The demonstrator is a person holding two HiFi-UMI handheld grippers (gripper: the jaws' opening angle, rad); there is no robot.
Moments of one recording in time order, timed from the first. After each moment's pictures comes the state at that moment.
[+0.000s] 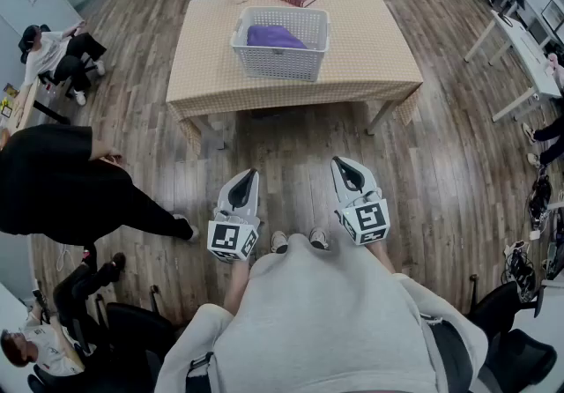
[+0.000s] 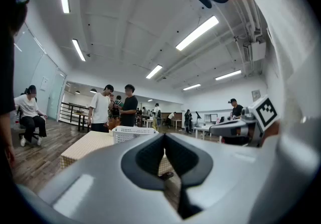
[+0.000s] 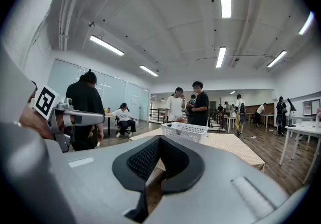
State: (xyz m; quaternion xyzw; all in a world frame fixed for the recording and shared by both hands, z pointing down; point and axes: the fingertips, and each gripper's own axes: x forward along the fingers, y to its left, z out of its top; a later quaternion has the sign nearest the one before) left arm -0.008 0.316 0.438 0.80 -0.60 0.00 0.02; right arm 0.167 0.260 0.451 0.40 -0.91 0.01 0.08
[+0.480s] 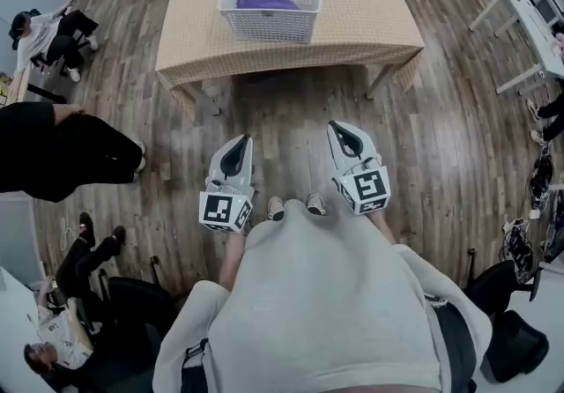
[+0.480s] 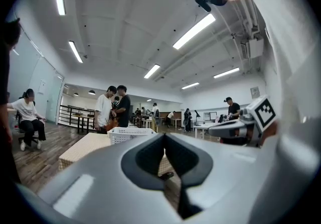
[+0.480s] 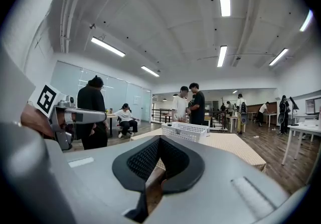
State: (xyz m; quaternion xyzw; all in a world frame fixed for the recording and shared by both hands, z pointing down) left arm 0.016 0.291 0.425 0.80 -0.60 0.00 0.00; right arm 0.183 0.234 0.446 0.39 -0.92 0.00 0.07
